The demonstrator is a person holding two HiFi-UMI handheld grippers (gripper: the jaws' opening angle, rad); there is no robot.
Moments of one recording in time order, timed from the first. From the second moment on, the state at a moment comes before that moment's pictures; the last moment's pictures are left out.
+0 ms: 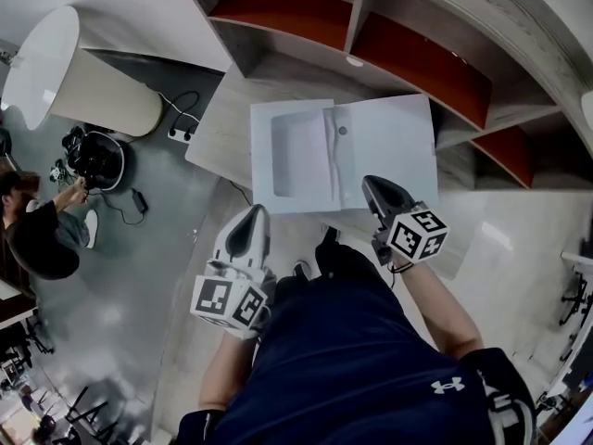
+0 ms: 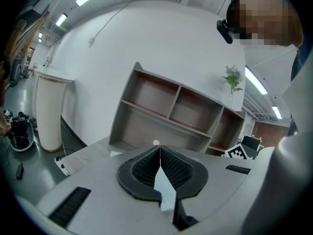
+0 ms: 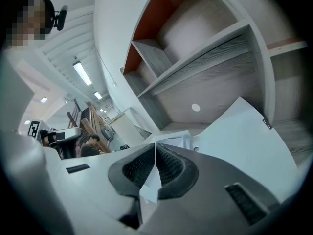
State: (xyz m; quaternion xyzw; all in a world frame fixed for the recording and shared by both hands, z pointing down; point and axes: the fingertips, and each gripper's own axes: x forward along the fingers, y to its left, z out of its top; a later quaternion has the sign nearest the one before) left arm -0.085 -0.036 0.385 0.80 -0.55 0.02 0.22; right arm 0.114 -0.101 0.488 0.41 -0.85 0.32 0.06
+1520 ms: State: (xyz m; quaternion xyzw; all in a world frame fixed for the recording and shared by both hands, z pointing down) left arm -0.128 -0.106 0.502 0.80 -0.47 0.08 0.36; right arm 0.056 -0.216 0.689 0.40 -0.77 0.46 0.20
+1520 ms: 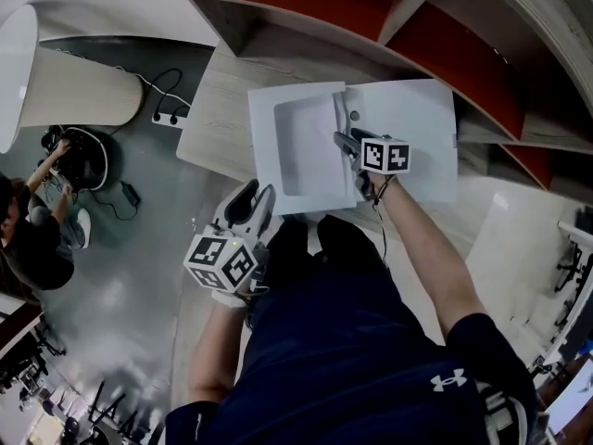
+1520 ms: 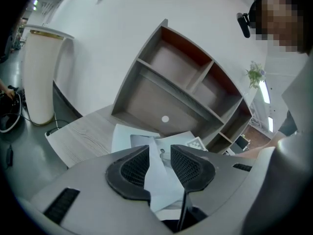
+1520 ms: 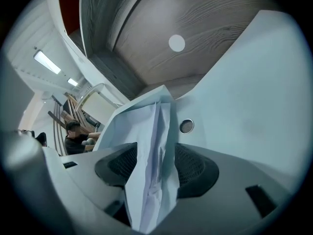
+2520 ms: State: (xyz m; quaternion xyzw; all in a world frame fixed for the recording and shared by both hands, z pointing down) left arm -0.129 -0.119 0.515 0.79 -0.45 0.07 0.41; right arm 0.008 -0.213 0.690 0.24 -0.78 0.54 0.21
